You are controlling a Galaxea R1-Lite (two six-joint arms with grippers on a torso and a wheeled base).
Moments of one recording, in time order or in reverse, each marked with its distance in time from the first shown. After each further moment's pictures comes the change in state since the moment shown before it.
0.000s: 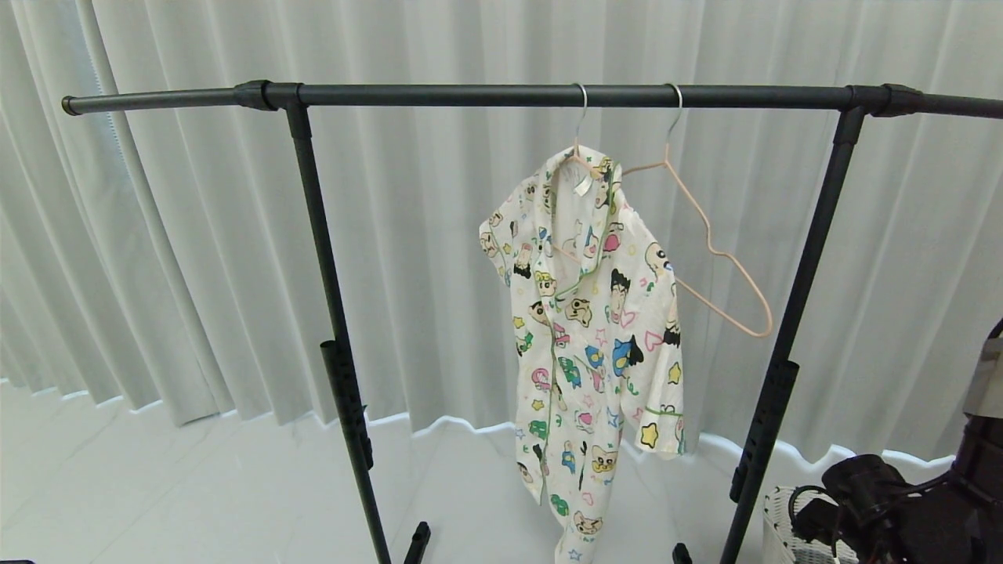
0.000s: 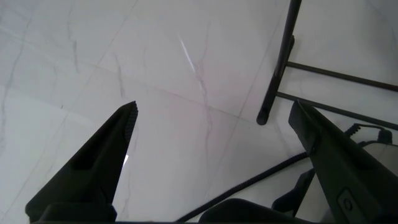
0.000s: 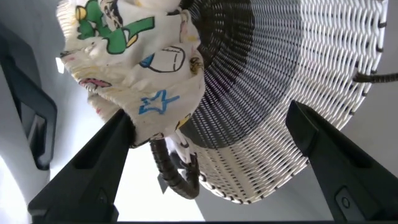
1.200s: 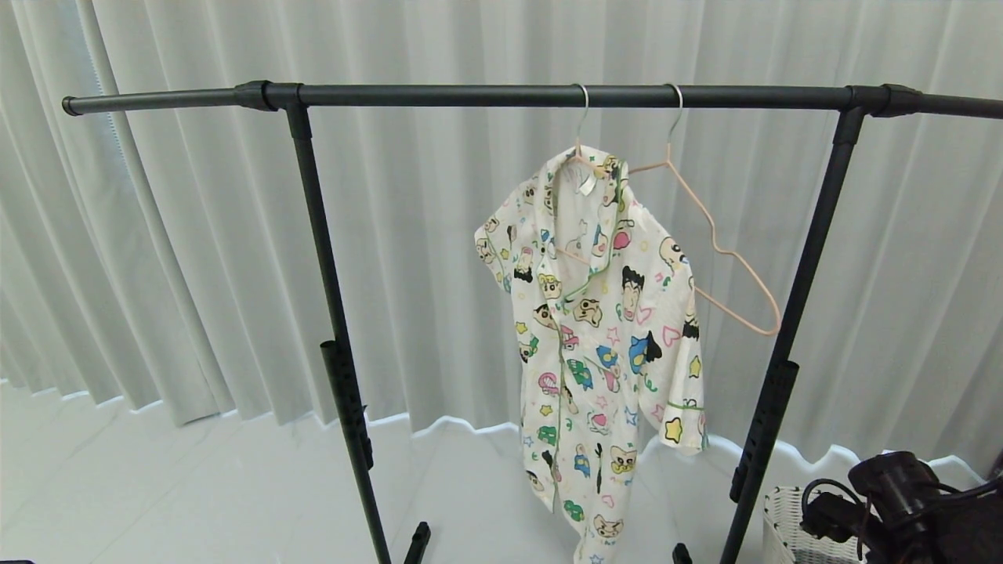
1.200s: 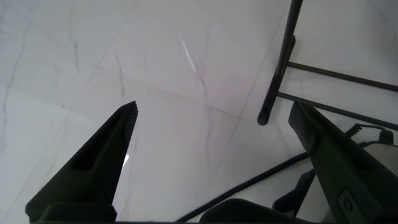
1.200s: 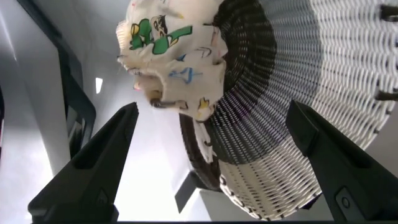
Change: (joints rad) left arm 0.000 -0.001 0.000 0.000 0.004 0.001; right arm -0.008 -0.139 0.068 -0.003 0.165 -0.006
